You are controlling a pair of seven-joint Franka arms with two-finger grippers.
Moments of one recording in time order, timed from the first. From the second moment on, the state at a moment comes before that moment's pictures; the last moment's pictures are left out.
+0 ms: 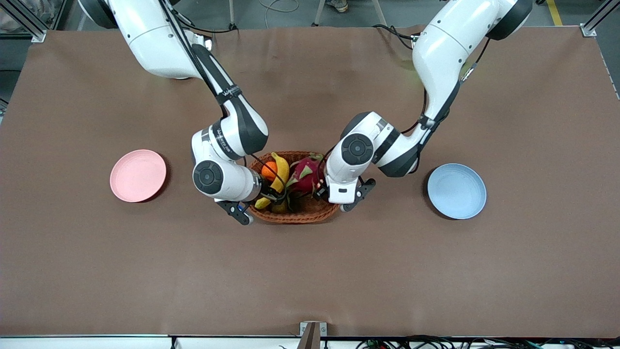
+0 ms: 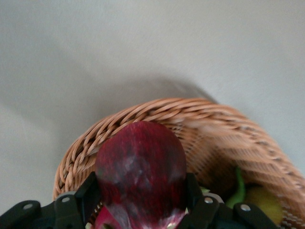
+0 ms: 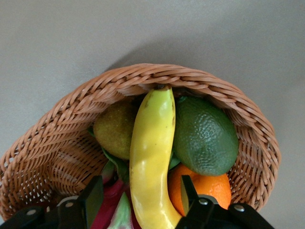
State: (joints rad) left arm -0.41 0.75 -0.33 -1.46 0.08 2.24 -1.48; right arm 0.52 0.69 -0.01 -1.48 0.37 2.07 0.97
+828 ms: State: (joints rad) left arm -0.02 0.46 -0.32 -1.62 0.10 1.90 -0.91; right arm 0.53 0.72 -0.01 -1.48 0.37 2.07 0.97
